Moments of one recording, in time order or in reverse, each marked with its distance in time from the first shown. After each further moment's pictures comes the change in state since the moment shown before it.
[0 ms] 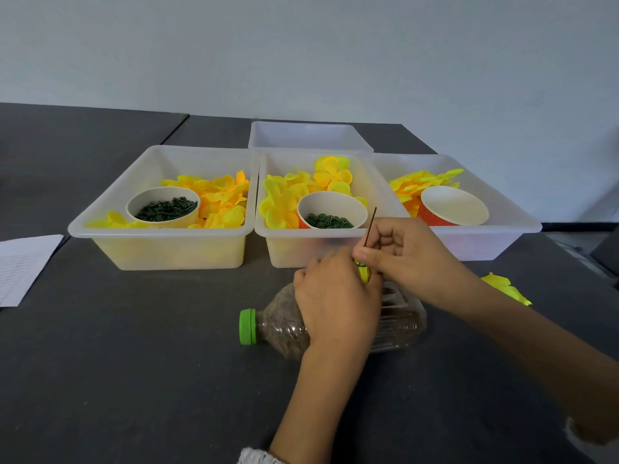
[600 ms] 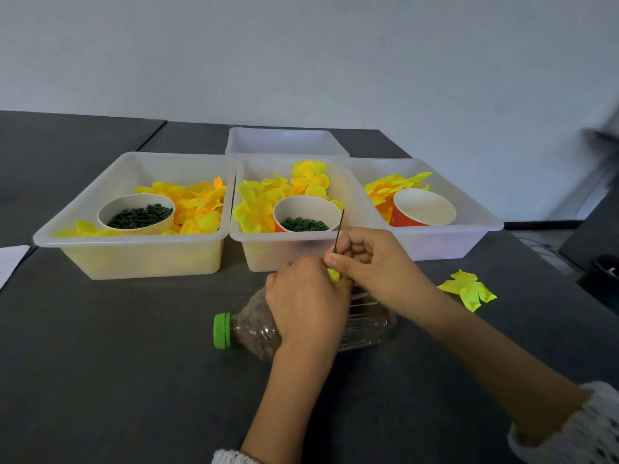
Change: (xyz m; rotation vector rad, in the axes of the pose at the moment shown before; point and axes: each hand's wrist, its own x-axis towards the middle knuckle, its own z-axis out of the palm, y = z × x) left_hand 0.000 0.005 -0.002 0.096 0.028 -0.071; right_hand -0.008 0.013 0.006 0.018 0.061 -0.007
